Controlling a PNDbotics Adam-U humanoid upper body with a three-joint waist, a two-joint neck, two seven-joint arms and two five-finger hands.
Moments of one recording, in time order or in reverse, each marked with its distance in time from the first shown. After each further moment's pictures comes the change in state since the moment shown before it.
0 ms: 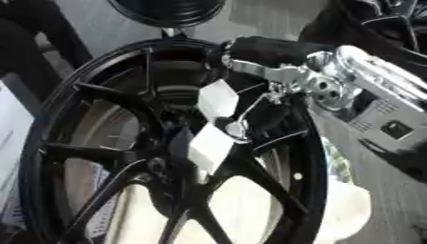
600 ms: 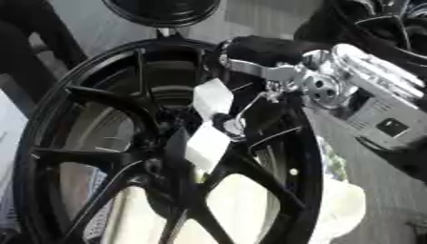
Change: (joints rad) left arm 0.002 -0.008 0.000 0.000 -0.001 0.003 0.003; right arm 0.006 -0.003 -0.003 0.000 0.002 -0.004 0.002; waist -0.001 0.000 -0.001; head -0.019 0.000
